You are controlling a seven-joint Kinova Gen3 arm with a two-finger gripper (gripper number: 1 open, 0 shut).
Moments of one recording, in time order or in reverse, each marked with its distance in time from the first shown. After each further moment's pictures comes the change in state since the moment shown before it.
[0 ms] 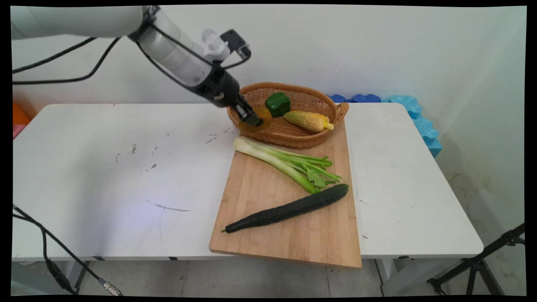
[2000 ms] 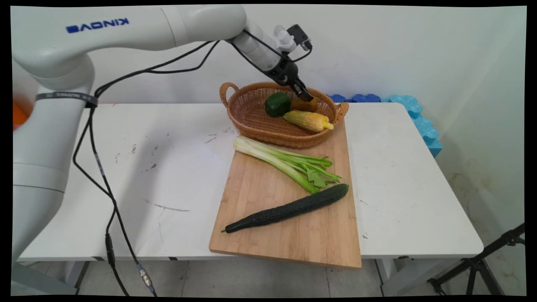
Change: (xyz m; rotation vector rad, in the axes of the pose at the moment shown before) arm 0.121 -0.080 0.177 0.028 0.116 0.148
